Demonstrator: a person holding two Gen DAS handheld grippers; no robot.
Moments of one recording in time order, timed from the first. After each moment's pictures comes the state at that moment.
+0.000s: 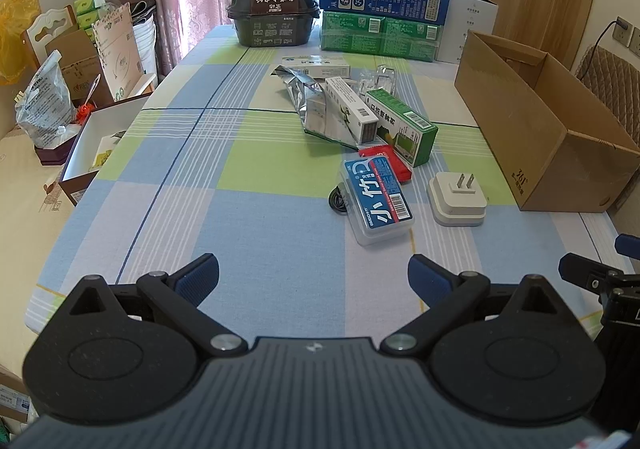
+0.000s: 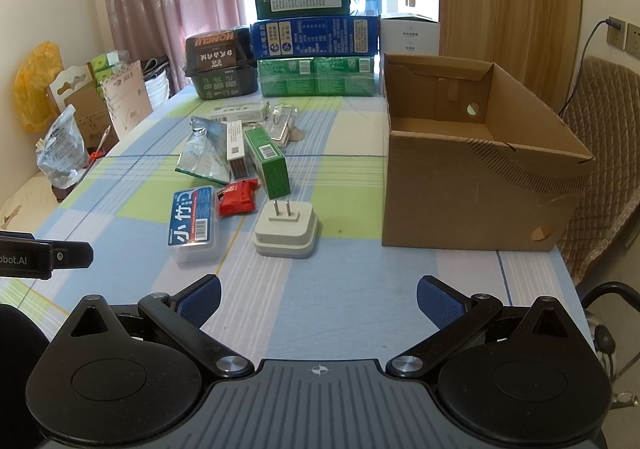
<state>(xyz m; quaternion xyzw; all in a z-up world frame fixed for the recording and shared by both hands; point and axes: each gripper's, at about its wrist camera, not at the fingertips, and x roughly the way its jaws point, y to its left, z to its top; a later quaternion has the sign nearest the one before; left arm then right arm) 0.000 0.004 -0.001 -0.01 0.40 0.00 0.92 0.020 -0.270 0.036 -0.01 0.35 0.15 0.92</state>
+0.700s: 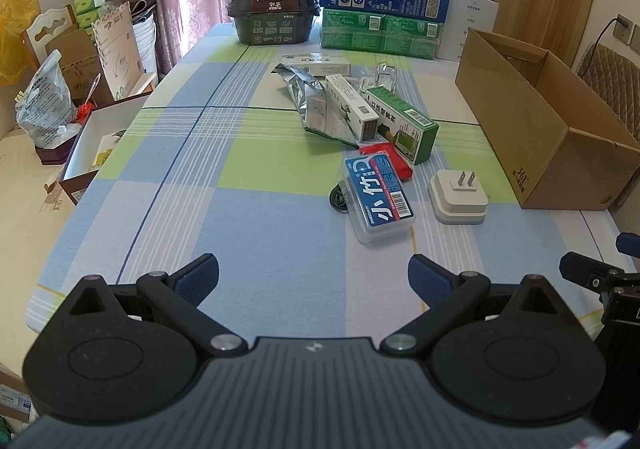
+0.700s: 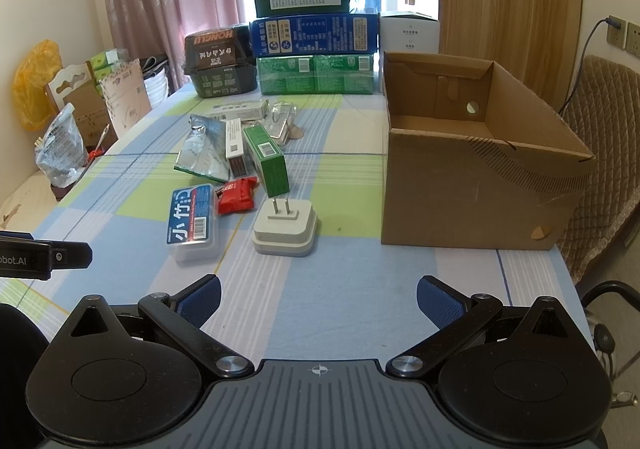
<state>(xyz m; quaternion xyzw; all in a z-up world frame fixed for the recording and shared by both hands) 0.000 0.004 -0.002 -0.01 0.40 0.00 0.92 0.019 -0.270 0.038 -0.01 0.35 0.15 0.92</state>
